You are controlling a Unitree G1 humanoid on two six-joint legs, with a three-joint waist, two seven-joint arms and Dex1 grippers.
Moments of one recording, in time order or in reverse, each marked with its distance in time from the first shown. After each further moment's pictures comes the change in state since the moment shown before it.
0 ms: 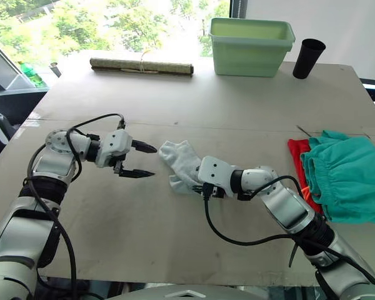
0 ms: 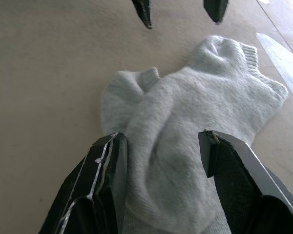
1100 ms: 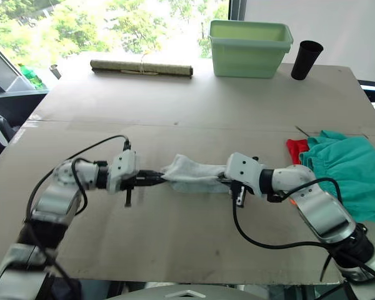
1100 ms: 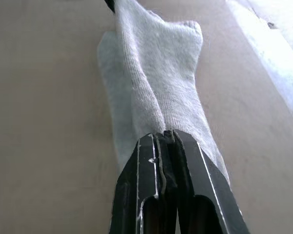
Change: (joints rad) left arm 0.558 -0.012 0.137 -0.875 -0.109 0.447 0.314; right arm 0.143 -0.242 -0.238 -0.209 0.085 0.090 0.125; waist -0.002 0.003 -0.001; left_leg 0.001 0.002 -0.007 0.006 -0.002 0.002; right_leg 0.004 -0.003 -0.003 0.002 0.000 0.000
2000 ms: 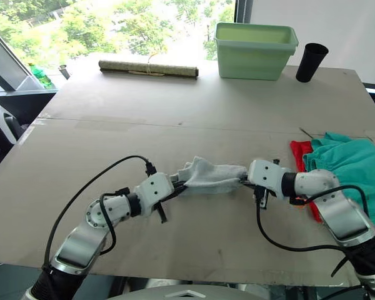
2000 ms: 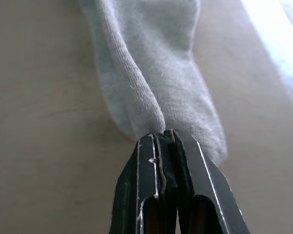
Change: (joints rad) left arm 0.188 -0.159 -0.177 -0.241 0.290 0.069 0.504; right arm 0.141 -0.047 -0.072 0.148 -0.067 -0.240 0.034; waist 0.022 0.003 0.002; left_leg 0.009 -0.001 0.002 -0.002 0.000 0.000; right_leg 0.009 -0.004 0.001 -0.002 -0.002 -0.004
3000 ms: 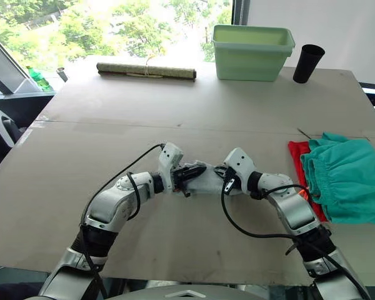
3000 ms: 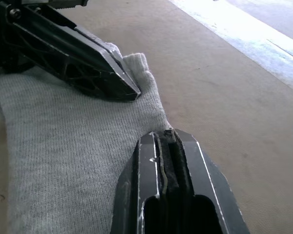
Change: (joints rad) left arm -0.301 -0.183 -0.007 0.312 -0.431 0.335 0.069; right arm -0.121 0.388 0.084 0.298 0.047 0.023 -0.296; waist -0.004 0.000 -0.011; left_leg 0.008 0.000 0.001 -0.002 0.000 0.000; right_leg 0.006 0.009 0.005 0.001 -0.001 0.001
